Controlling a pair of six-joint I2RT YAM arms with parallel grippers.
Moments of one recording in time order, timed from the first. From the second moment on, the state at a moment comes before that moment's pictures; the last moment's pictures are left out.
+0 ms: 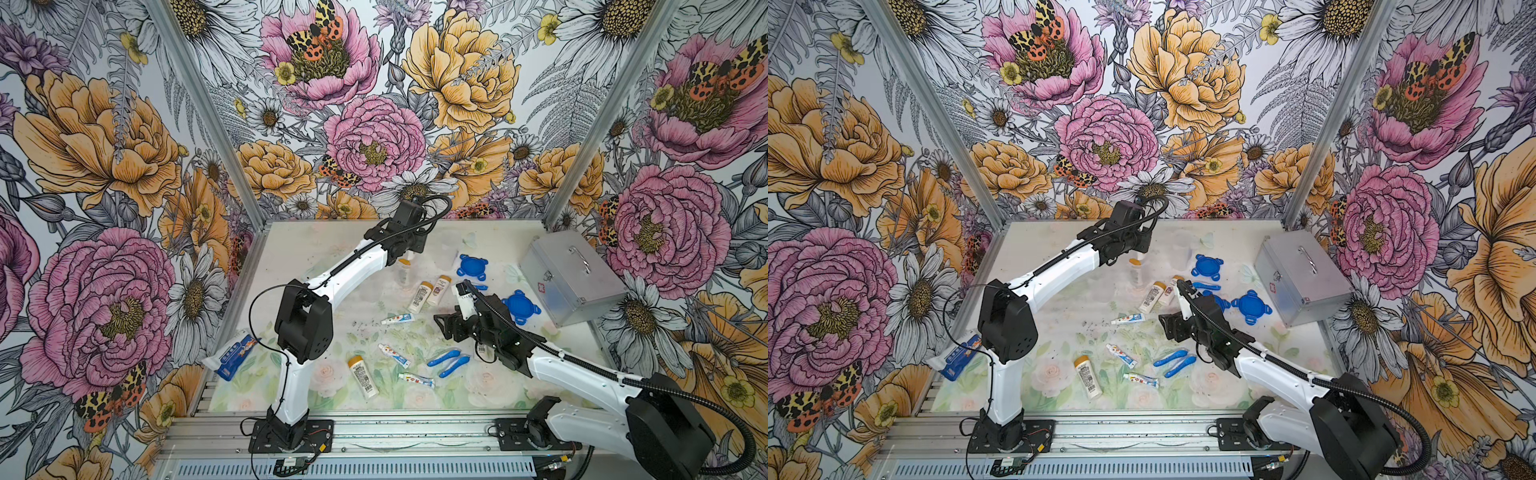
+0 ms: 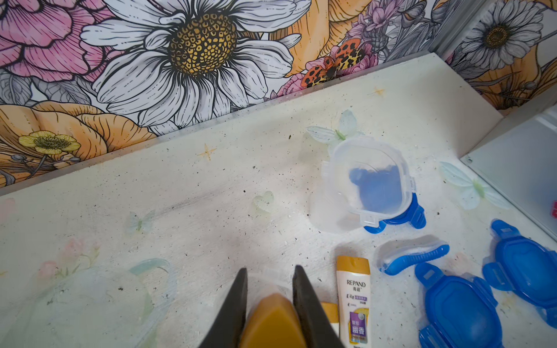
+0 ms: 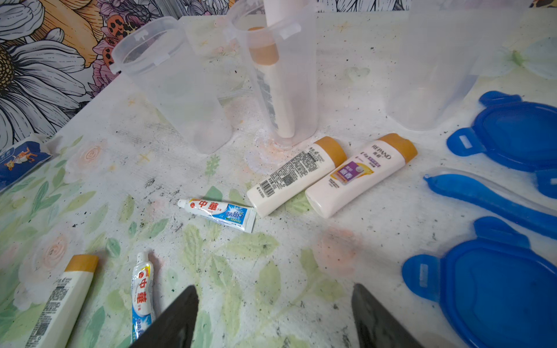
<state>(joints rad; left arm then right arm) -0.64 2.04 1.90 -0.55 -0.20 -0.17 0.61 1.15 0.49 0.08 -0.07 0.25</state>
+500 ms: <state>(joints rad) -0.64 2.11 1.90 -0.54 -0.22 -0.16 0.59 1.16 0.49 0.06 -0.07 0.25</state>
